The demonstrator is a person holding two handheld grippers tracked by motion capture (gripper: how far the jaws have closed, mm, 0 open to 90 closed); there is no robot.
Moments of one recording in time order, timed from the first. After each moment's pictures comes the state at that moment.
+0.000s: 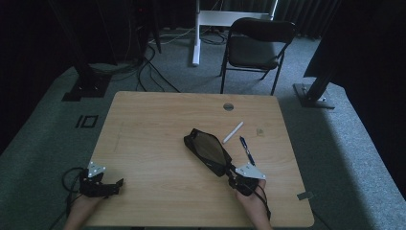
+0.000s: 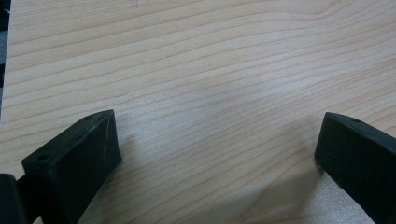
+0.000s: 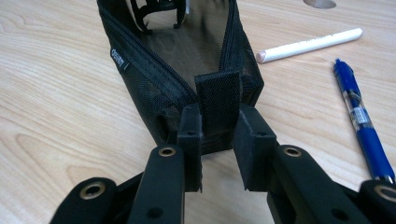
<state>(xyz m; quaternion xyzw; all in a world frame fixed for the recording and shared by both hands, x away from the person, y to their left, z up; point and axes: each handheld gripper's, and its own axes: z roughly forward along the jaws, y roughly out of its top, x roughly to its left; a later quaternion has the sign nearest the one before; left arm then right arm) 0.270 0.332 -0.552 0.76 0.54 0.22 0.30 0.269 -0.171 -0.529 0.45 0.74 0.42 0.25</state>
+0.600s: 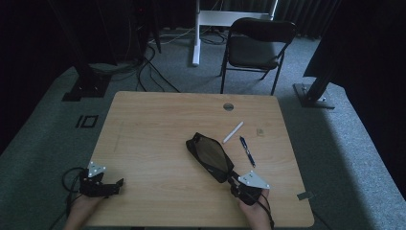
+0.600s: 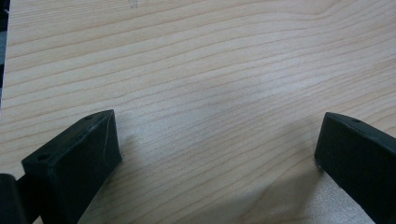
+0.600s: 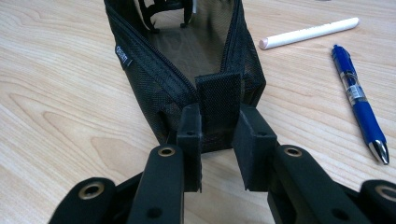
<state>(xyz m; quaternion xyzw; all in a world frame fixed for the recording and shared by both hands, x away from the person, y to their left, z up) 0.270 0.332 -0.552 0.76 0.54 0.22 0.30 0.244 -0.176 -0.530 0.45 0.74 0.43 0.25</state>
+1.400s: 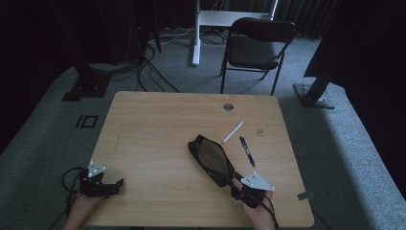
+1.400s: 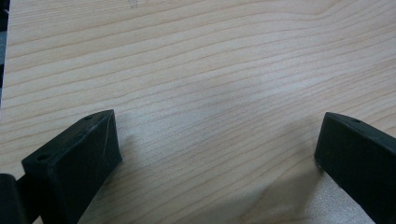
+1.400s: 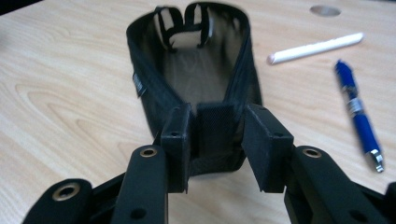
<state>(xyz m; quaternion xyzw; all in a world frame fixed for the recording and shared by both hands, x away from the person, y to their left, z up) 0.270 0.332 -0.552 0.76 0.54 0.22 0.30 0.235 -0.180 -0.510 0.44 0.74 0.45 0.24</state>
